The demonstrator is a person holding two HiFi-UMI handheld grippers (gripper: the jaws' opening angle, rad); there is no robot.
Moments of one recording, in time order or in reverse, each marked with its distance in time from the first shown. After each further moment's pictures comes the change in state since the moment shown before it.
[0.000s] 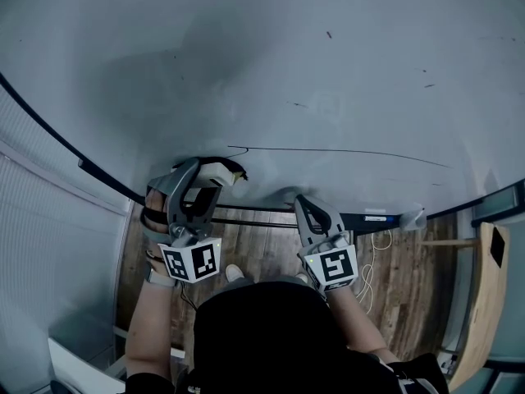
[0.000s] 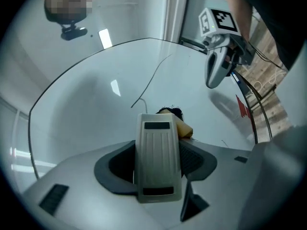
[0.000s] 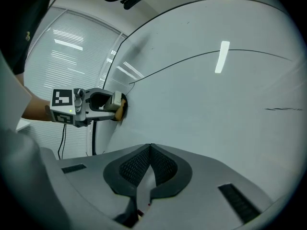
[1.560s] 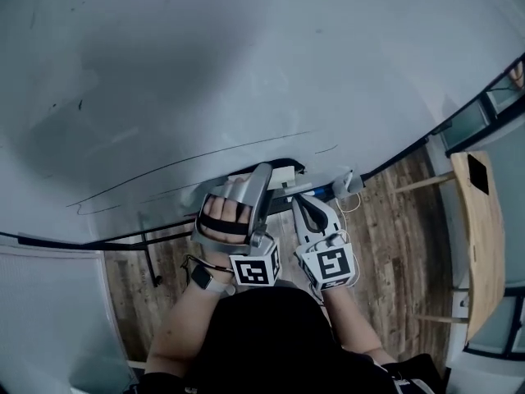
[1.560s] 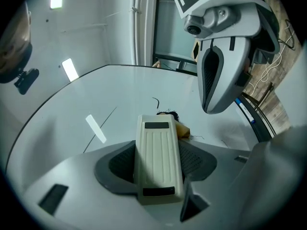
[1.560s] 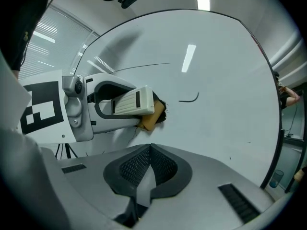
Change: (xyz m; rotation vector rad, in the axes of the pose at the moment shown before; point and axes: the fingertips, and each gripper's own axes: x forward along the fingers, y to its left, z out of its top) left arm 0.133 -0.196 0.333 0.259 -0.231 -0.123; right arm -0.181 -0.207 -0.070 0.105 0.077 -0.330
